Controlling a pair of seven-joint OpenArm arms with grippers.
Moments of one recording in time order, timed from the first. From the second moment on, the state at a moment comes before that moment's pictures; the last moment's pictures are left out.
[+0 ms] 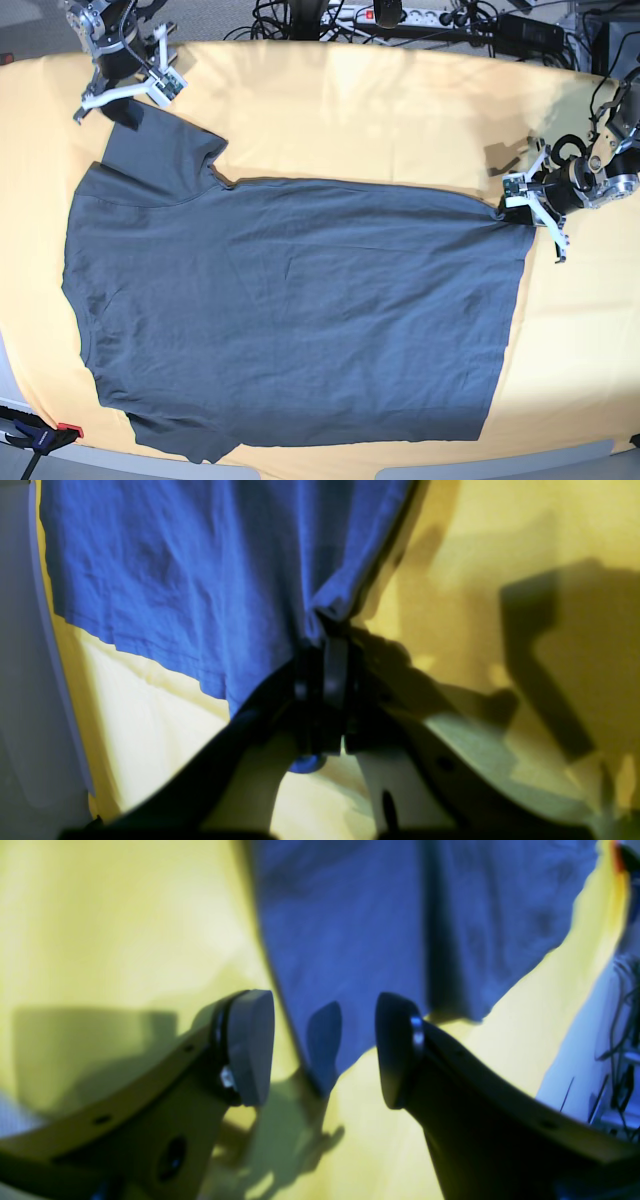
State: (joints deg) left arm -6.2 -60.6 33.5 87.2 14.0 -27.8 -4.7; right arm -39.8 33.8 -11.7 118.8 -22.5 5.8 -37.4
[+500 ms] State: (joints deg) left arm -6.2 -60.8 33.5 87.1 13.0 -28.2 -5.9; right arm -34.7 33.8 -11.7 112.2 -26.2 1.8 -37.6
